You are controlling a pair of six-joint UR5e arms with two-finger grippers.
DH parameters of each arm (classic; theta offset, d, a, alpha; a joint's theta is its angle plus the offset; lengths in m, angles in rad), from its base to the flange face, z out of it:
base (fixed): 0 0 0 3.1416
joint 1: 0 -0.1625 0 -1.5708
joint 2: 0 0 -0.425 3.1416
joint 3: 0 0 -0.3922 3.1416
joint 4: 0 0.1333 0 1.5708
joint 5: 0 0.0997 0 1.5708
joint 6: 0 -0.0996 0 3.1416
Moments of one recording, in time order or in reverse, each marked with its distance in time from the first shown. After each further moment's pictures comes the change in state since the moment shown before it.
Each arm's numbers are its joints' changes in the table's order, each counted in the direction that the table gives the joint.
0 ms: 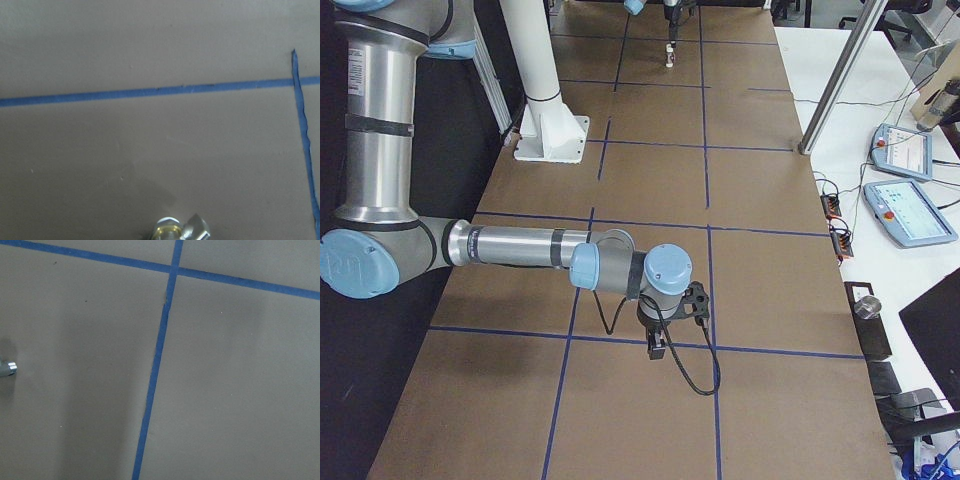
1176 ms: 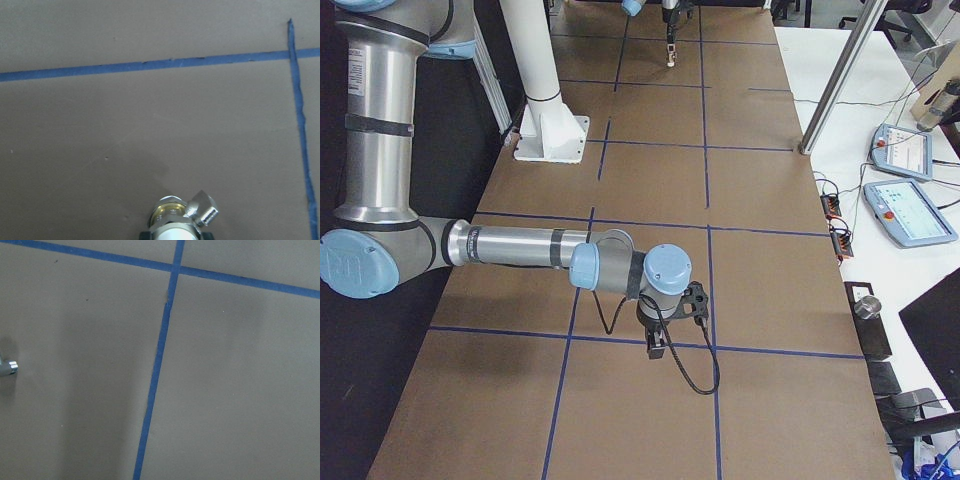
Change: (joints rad) left arm -0.004 -0.055 0.065 0.124 -0.001 0.012; right arm 0.004 -0.001 -0.003 0.000 0.000 -0.001
